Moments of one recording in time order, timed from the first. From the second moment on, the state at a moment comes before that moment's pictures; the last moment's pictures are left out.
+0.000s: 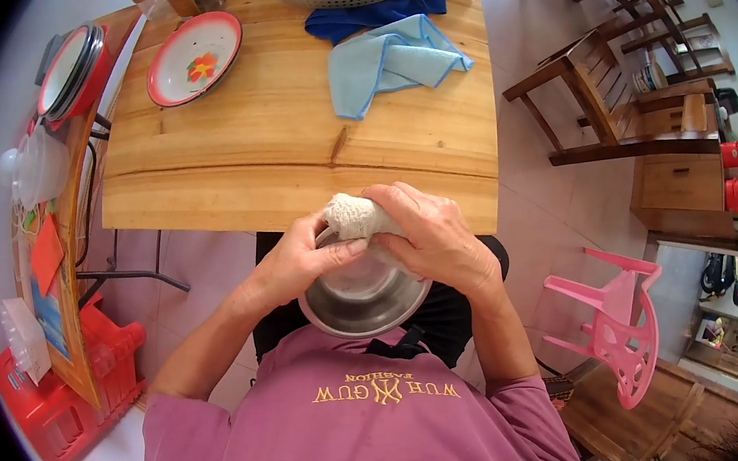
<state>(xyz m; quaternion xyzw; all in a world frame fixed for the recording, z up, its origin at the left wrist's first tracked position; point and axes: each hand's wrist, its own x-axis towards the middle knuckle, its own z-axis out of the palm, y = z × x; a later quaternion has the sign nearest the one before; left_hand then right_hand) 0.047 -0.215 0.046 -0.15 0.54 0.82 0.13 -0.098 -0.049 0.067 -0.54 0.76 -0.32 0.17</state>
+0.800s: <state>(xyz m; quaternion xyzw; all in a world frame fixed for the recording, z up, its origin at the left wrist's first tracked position) 0.023 -0.196 0.054 -0.10 0.54 0.76 -0.33 -0.065 -0.074 0.008 -0.11 0.55 -0.80 0.22</state>
